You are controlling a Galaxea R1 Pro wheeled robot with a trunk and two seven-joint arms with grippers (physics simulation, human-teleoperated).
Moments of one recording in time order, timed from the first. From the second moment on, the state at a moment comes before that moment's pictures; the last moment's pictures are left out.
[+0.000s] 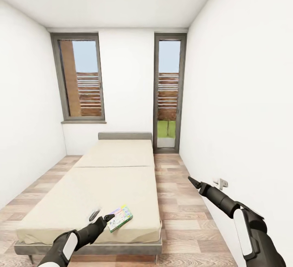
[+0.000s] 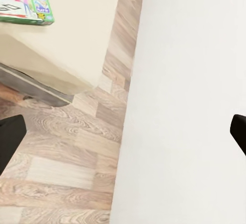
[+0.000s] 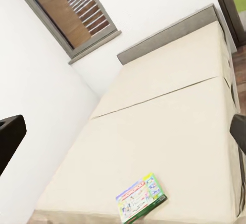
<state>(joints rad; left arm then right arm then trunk) -0.51 -0.05 0.68 -0.49 0.05 0.52 -0.53 -0.33 0.03 -0.40 -1.32 -0.24 0.58 0.63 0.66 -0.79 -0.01</state>
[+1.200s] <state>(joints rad) -0.51 -0.03 0.76 -0.49 0.06 0.46 -0.42 -0.33 0.06 -0.40 -1.53 -0.39 0.85 0.65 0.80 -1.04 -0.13</state>
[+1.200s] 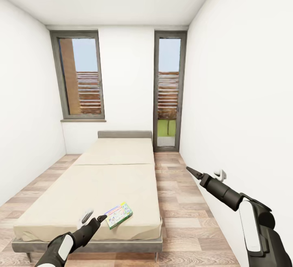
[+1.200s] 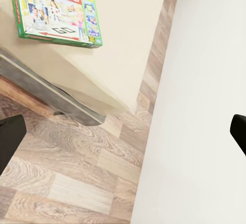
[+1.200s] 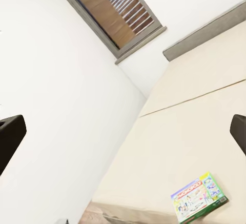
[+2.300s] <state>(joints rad) -0.51 0.00 0.79 -0.49 0.09 0.47 -0.43 -0.33 0.06 -0.40 -1.52 -0.39 0.84 0.66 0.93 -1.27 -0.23</state>
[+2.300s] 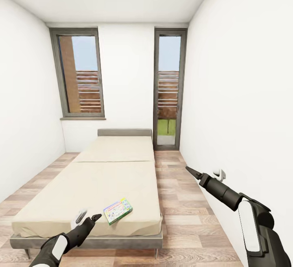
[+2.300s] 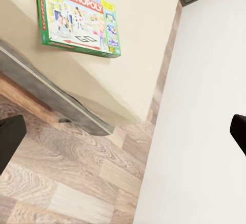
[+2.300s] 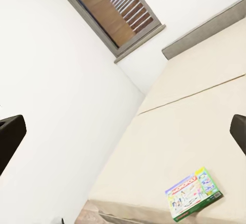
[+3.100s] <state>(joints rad) -0.51 0.00 0.79 -0.49 0.09 0.49 -0.43 -0.33 0.06 -0.40 -1.52 -0.39 0.84 0.66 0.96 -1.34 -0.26</state>
